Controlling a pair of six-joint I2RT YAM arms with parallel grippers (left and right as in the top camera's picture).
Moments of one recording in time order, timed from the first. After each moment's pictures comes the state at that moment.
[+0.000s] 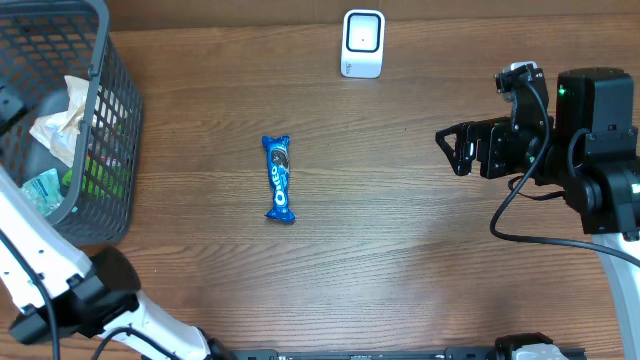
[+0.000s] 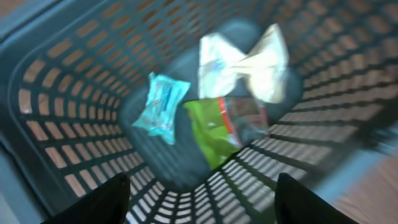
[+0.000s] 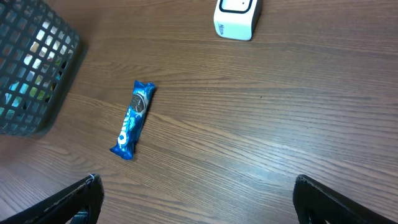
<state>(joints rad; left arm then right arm) 0.61 1.96 2.58 -1.64 -0.14 -0.30 0.13 1.25 1.49 -1.06 -0.39 0.07</state>
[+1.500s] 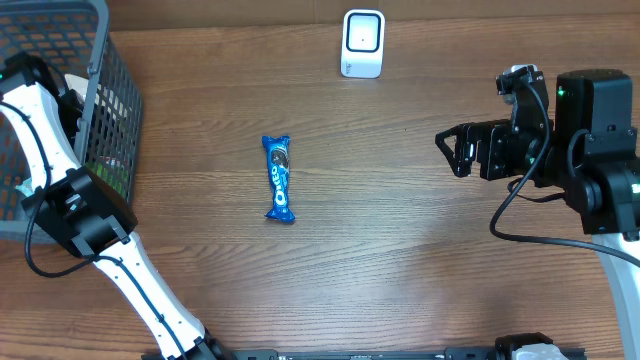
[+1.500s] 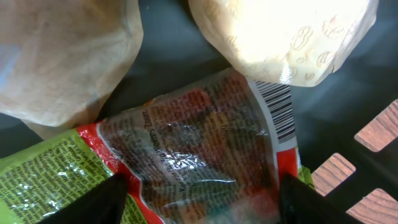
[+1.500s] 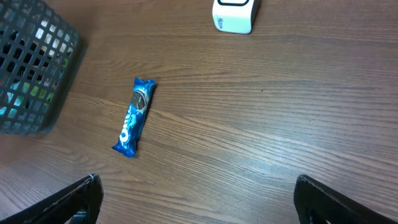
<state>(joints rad) 0.56 2.60 2.56 -1.50 0.09 -0.12 0.13 1.25 1.49 -1.08 -0.39 0.09</state>
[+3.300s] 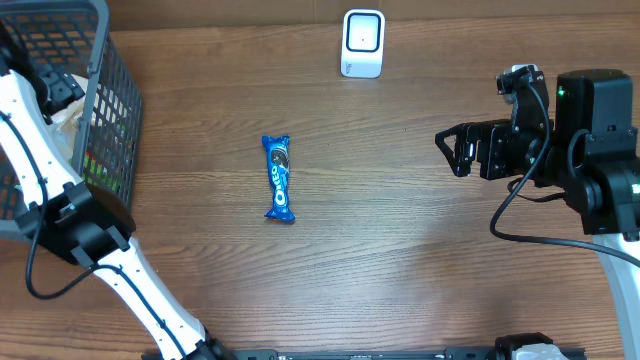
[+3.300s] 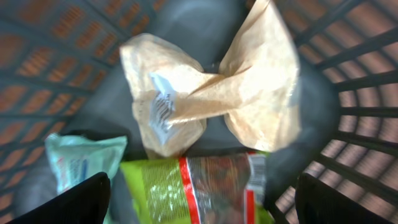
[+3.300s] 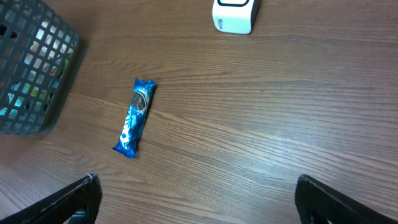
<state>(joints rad) 0.55 2.47 2.68 -1.37 -0.10 -0.15 0.13 1.25 1.49 -1.08 -0.39 0.10</state>
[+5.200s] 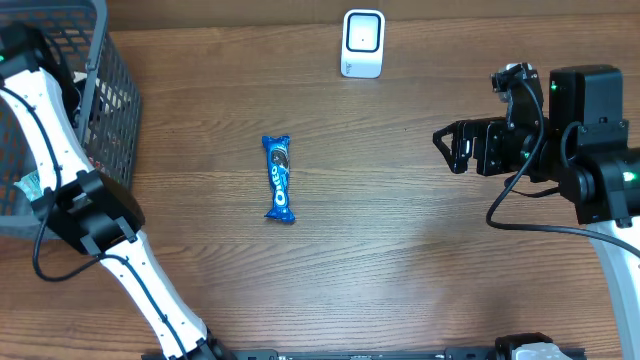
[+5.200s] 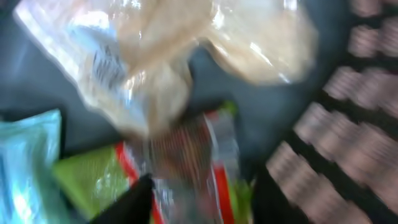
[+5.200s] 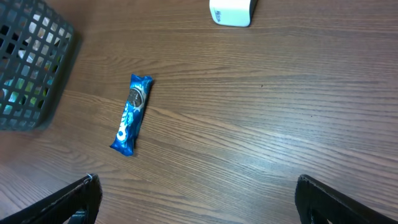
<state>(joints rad) 0.50 2.53 2.68 -1.49 -0.04 -0.08 0.13 1.28 1.49 -1.08 -0.39 0.10</state>
